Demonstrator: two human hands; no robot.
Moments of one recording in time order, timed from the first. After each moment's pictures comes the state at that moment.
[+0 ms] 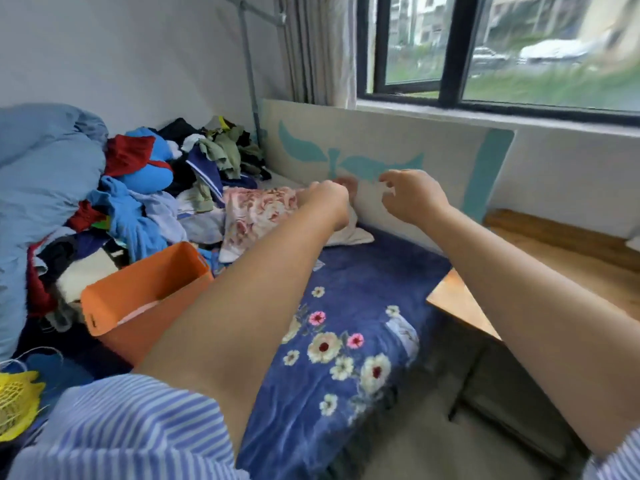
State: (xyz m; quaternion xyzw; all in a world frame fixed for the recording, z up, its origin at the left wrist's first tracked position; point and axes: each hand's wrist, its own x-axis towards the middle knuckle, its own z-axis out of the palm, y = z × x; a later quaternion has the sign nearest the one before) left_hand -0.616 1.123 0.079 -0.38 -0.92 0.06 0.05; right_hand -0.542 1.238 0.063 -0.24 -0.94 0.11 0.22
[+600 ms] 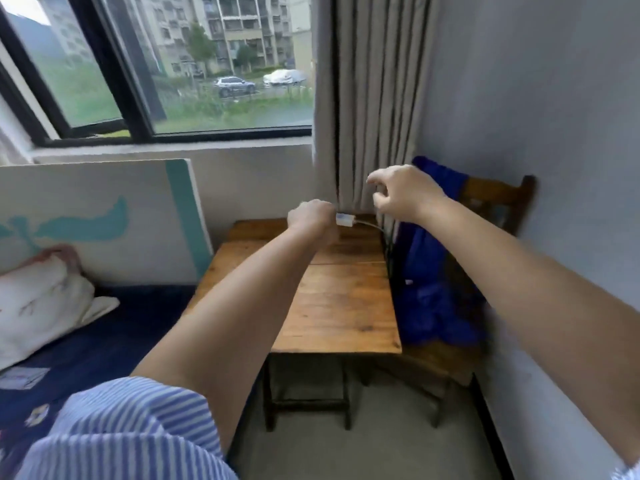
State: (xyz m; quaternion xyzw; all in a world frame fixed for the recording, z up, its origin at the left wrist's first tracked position) left_hand -0.159 1.474 0.042 -0.68 -0.73 -0.03 0.02; right_hand -0.010 1.482 0.076 -0.51 -0.84 0.00 0.20
